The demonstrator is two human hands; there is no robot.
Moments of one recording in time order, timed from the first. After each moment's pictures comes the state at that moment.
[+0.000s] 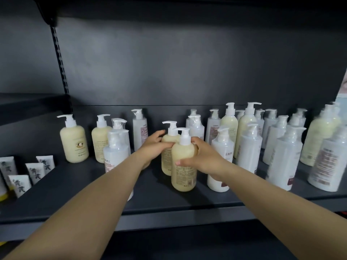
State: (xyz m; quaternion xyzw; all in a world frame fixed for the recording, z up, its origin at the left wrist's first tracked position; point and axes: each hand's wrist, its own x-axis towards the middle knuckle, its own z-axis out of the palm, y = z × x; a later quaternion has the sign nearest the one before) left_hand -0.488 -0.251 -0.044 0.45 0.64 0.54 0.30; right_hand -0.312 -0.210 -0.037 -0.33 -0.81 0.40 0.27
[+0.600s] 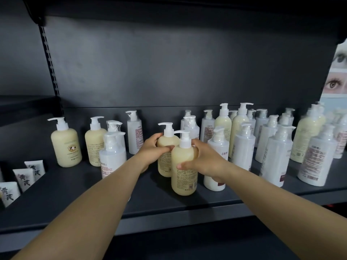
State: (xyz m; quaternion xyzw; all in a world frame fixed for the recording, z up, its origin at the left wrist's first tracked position) left_hand -0.485 -0.246 -0.049 0.48 0.65 0.53 0.26; right_hand -0.302 -0.216 -0.034 -0.34 -0.80 0.41 0.27
